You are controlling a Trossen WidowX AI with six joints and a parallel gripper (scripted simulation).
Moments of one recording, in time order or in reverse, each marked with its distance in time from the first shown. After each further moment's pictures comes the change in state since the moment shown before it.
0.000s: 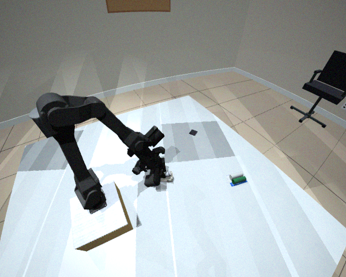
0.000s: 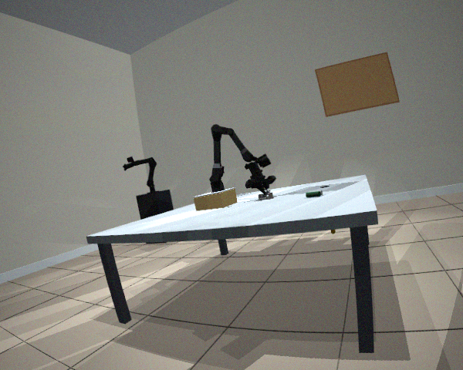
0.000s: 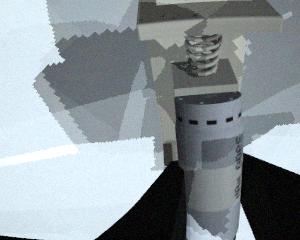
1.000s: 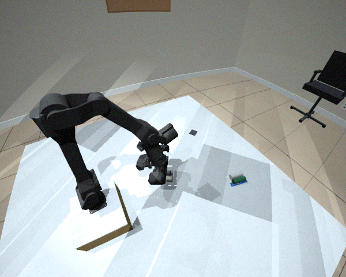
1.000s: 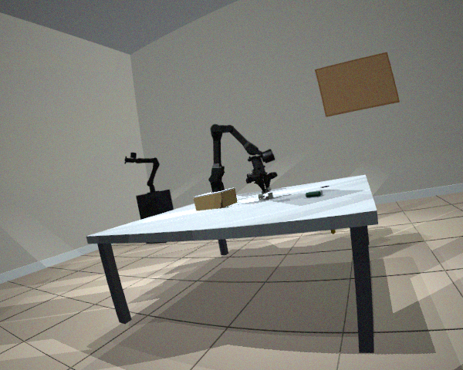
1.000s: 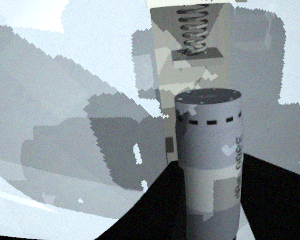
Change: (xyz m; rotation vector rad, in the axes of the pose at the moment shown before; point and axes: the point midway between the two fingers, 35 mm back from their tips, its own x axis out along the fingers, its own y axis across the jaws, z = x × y) arm -0.011 0.002 -0.017 -0.006 -0.250 -0.008
